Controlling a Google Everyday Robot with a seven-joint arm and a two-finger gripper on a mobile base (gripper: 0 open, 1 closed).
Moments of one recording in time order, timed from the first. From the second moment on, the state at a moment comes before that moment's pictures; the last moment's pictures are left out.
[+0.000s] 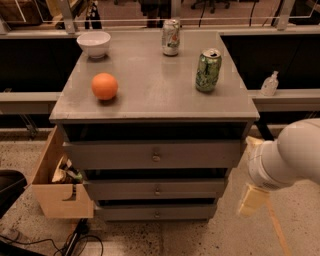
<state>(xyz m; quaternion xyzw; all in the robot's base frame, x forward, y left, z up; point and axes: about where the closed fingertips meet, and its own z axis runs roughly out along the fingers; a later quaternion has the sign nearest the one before) 0.439 -0.225 0.750 -0.58 0.79 -0.09 0.19</state>
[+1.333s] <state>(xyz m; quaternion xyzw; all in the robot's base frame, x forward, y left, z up) 0.432 -0.171 0.665 -0.60 0.77 -0.08 0.20</state>
